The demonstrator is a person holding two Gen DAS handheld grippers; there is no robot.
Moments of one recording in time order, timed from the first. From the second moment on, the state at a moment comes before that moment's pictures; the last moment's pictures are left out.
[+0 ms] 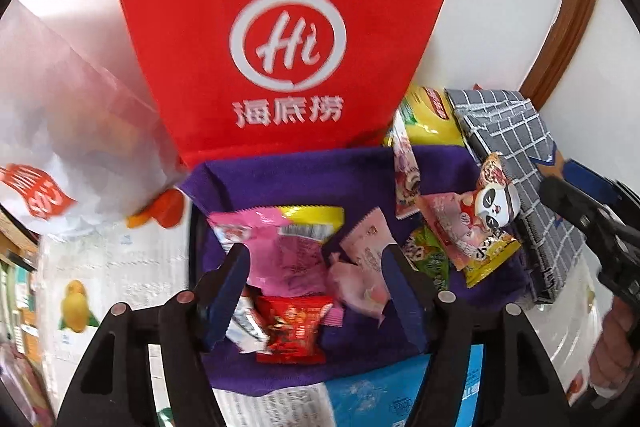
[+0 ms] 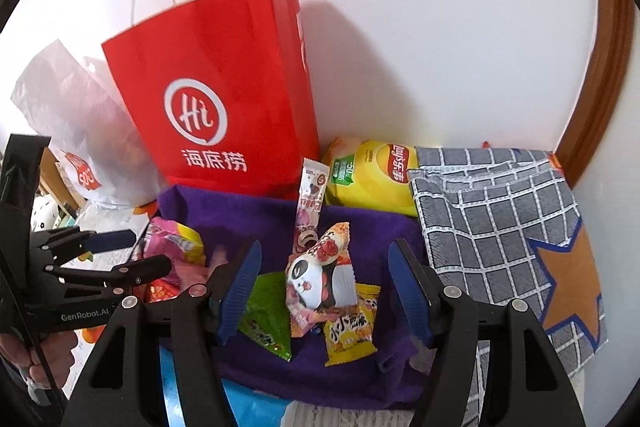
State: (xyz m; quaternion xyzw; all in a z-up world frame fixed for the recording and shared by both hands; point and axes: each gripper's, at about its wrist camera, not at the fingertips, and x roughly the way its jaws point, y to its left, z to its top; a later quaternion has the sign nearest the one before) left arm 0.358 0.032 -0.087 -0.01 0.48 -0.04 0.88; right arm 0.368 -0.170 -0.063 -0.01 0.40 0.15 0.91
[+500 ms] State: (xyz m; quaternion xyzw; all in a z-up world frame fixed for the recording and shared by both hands) left arm 0.272 0.025 -0.024 0.00 0.42 -0.05 0.91; right arm 0.265 -0.185 -0.020 0.00 0.38 0.13 0.92
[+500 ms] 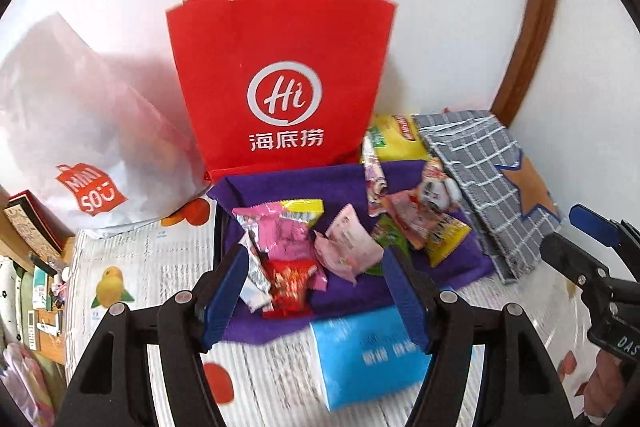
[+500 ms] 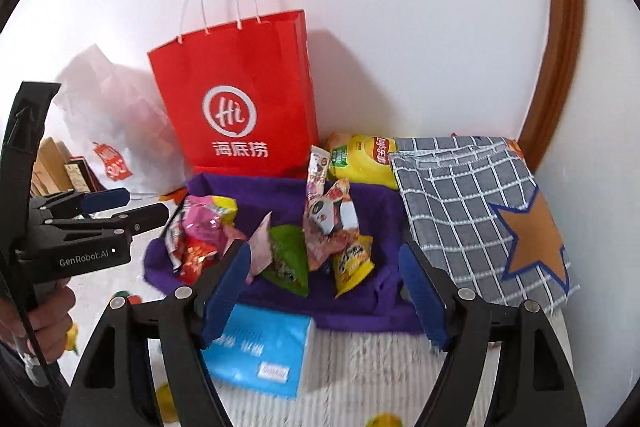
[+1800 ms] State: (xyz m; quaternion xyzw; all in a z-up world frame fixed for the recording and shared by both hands) left arm -0.008 -0.010 0.022 -0.01 0.32 -0.01 0.95; right arm -0.007 -0.233 0.022 0.03 0.29 0.10 0.95
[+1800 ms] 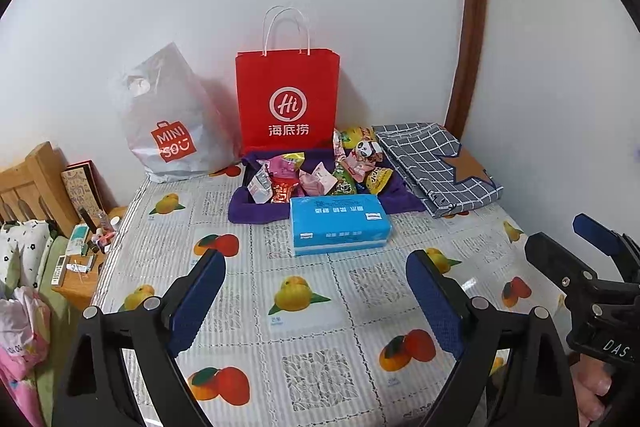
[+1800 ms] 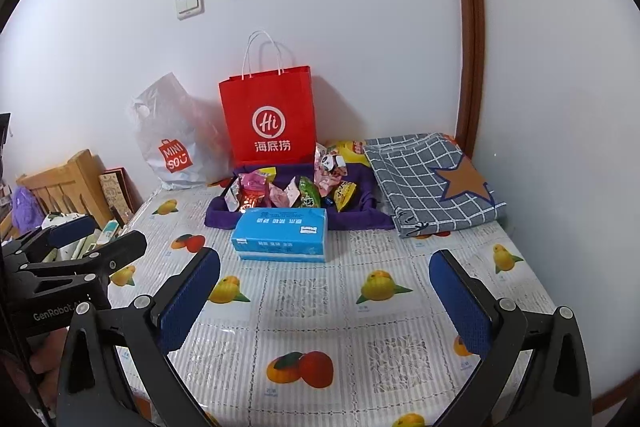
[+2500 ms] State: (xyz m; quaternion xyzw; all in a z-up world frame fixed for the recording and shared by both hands) left arm -0.006 -0.015 0.015 -0.01 0.33 -0.02 0.94; right arm -0.012 -0.233 0.022 0.02 0.29 0.10 0.95
